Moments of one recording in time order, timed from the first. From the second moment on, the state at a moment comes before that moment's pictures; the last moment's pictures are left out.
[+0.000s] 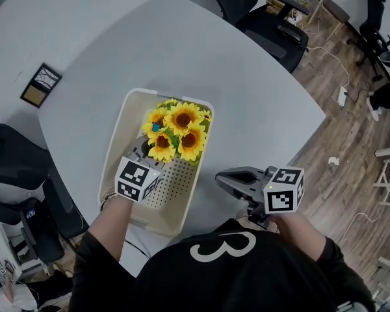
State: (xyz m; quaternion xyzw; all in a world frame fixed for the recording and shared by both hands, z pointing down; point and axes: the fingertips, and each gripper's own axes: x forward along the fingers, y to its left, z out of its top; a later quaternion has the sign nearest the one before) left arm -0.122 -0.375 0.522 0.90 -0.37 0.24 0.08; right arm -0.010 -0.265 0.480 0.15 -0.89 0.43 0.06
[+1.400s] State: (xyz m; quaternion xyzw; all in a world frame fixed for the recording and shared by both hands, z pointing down) left arm -0.137 -0.353 0.450 0.86 -0.46 0.18 0.09; right arm 0.021 -0.226 0.448 0.13 -0.91 0.40 0.04
